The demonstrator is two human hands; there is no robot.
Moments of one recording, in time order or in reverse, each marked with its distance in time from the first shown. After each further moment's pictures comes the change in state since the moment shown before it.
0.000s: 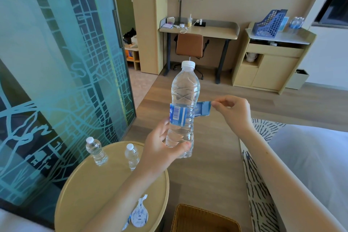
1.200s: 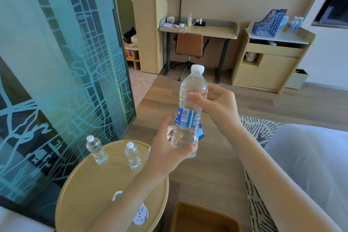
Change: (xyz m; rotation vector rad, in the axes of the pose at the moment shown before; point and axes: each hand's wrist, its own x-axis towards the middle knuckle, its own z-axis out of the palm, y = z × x) left_hand 0.001 -0.014 0.020 0.039 0.025 -0.055; right_hand -0.029 -0.066 0.017 0.369 -0.166 0.038
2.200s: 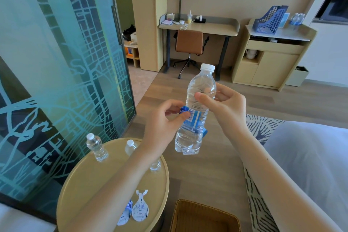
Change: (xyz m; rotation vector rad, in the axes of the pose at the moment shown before) left_hand 0.034 0.038 -0.017 0.122 0.115 0.293; right_hand -0.013 0.004 -0.008 0.102 0.117 -0.048
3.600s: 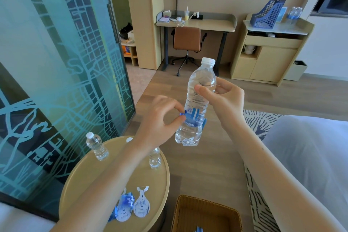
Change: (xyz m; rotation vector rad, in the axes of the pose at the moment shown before) left_hand 0.002 -0.007 -0.012 0.300 -0.120 0.381; right_hand 0.005 0.003 -0.003 0.019 0.078 0.033
